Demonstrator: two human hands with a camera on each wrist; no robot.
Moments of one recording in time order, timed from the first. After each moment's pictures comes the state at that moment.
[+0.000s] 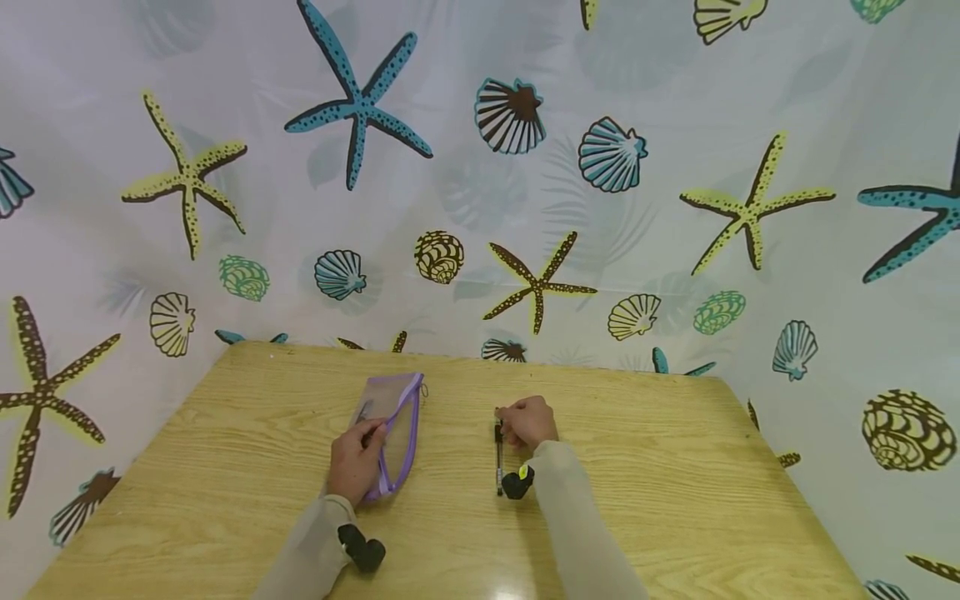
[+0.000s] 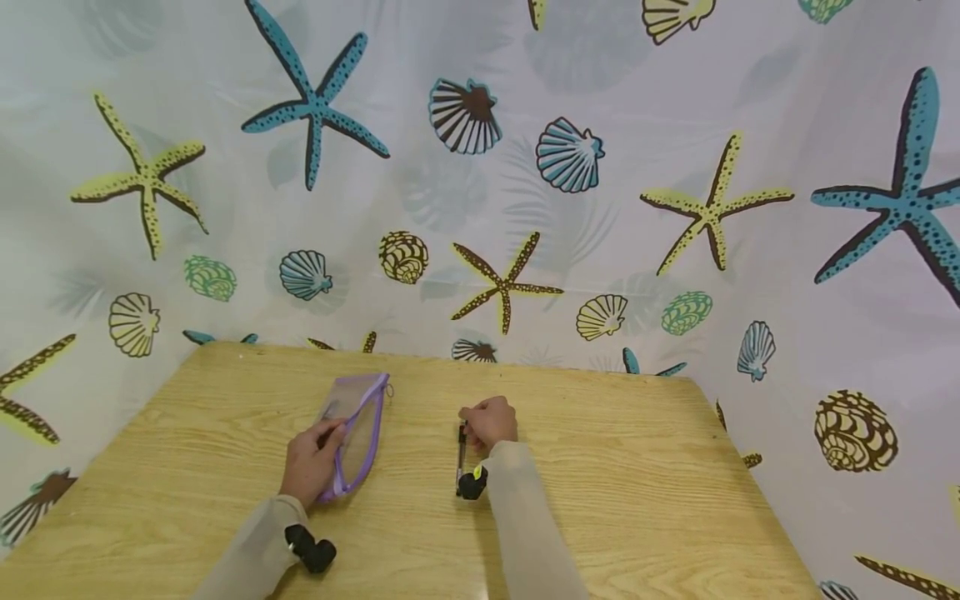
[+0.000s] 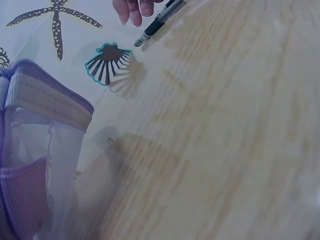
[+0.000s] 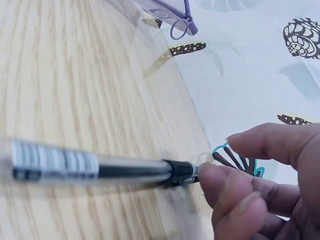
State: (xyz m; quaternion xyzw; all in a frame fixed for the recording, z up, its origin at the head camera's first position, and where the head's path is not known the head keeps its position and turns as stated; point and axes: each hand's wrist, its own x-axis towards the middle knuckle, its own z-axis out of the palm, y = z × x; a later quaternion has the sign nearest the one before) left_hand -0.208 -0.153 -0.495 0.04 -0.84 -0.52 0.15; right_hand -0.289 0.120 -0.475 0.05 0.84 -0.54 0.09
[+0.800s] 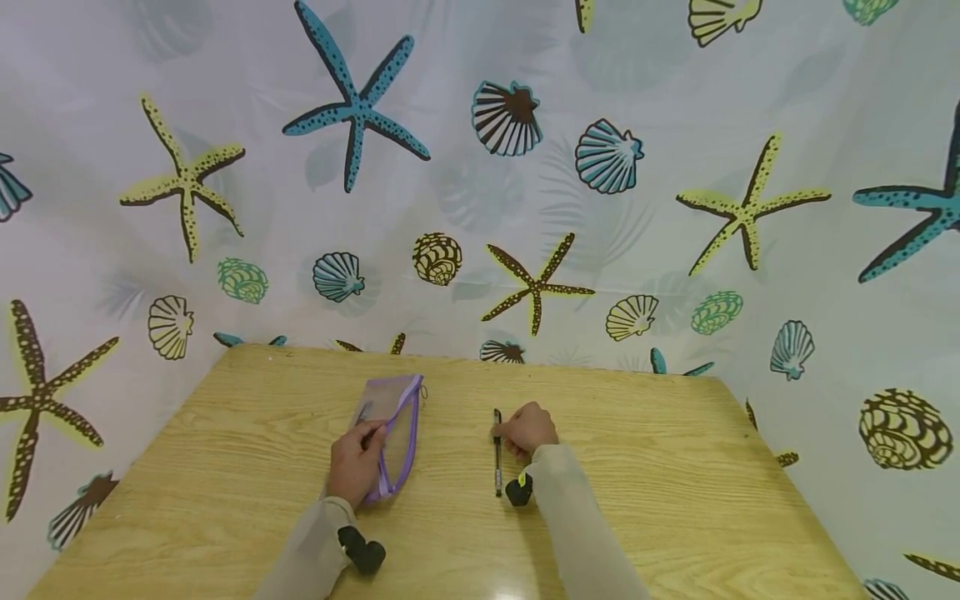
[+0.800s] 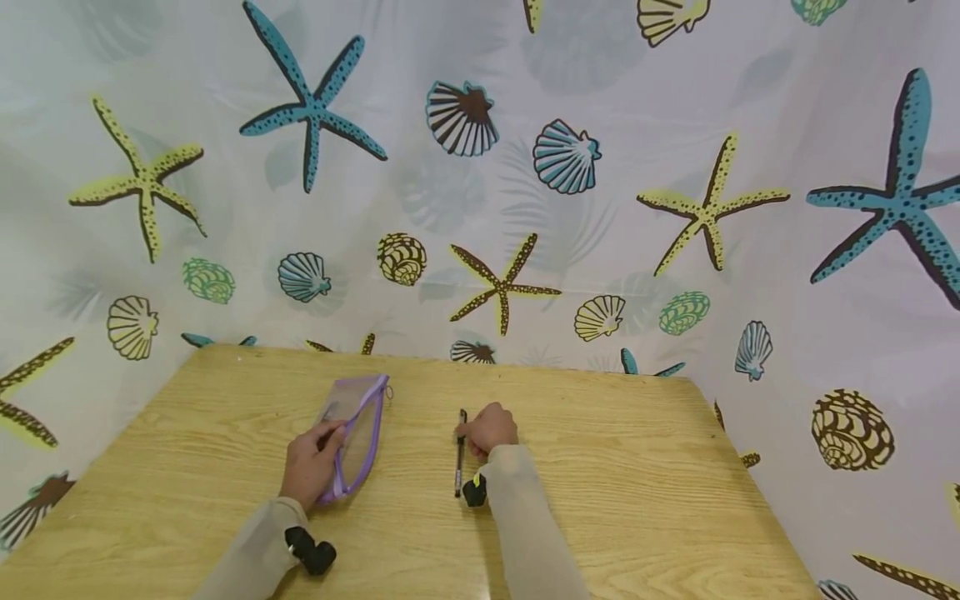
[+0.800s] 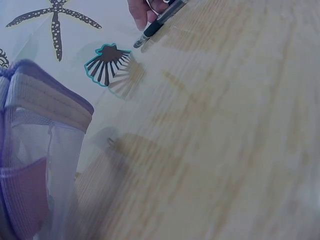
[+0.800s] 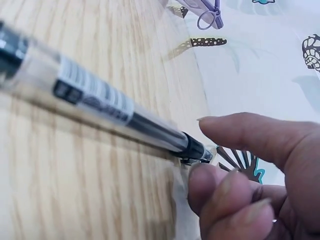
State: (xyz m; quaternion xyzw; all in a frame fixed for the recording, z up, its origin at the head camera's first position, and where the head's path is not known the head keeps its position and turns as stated) left_hand -0.208 -0.151 -0.496 0.04 -0.84 -0.51 0.16; right_hand -0.283 0.122 -0.473 0.03 0.88 -0.45 0.13
